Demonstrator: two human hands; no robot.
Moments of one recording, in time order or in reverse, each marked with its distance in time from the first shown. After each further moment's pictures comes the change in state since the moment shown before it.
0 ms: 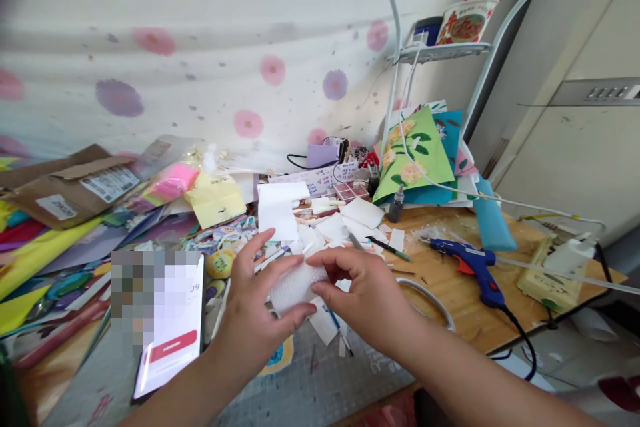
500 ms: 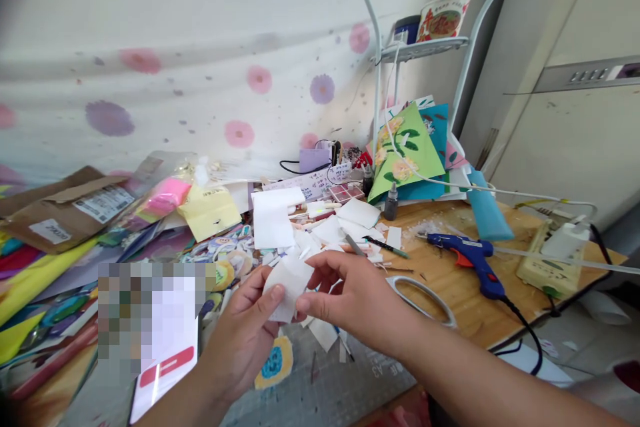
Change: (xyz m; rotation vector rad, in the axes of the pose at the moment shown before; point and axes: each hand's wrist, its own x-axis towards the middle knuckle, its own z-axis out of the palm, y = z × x) left_hand -0.002 0.007 0.011 -1.188 -0.212 -0.591; right_hand 0.003 -0.001 -0.004 0.327 -0.226 0.178
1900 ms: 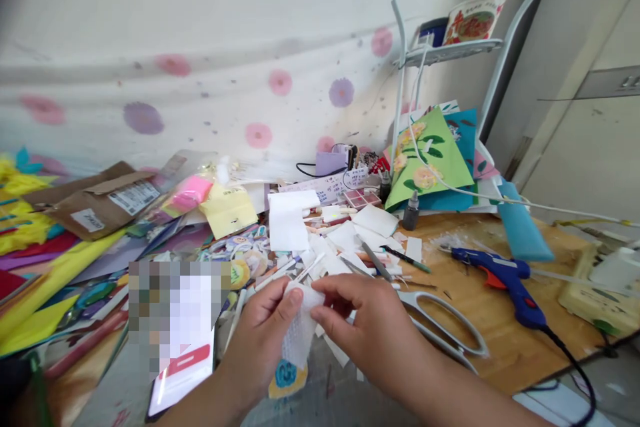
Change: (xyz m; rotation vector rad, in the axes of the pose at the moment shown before) left_hand -0.002 -0.001 -0.010 0.582 0.106 0.055; right_hand -0.004 0.001 0.017 -0.489 0.145 -0.158
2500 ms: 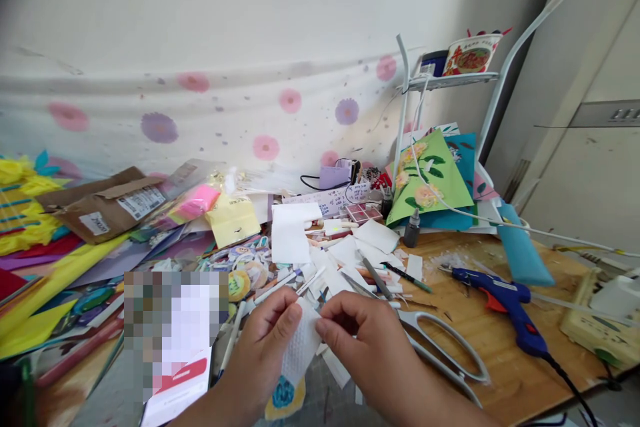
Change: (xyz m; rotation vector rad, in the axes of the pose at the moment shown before) left_hand 0.002 -0.001 -0.001 -0.025 -0.007 0.055; right_hand 0.001 -0.002 0.003 0.179 -0.066 0.169
